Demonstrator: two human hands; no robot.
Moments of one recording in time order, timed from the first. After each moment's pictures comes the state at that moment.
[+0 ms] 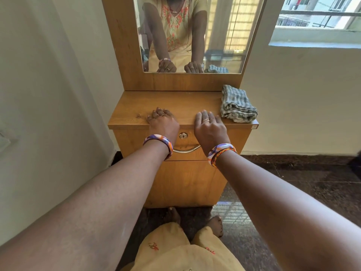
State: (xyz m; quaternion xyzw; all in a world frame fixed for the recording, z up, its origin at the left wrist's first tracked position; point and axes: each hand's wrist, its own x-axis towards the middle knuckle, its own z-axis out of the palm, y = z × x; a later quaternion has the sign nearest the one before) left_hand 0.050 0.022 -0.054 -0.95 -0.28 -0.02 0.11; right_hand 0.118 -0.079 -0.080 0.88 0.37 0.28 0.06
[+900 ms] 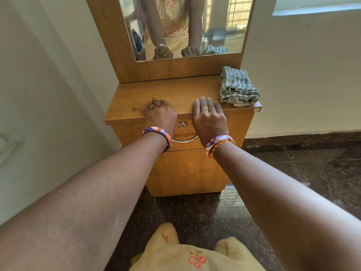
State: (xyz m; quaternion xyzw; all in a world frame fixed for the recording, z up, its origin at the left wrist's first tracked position) left_hand 0.050 0.018 -0.055 -0.95 -0.27 -0.02 0.17; right_hand 0.120 -0.075 -0.094 0.87 0.36 0.34 -0.03
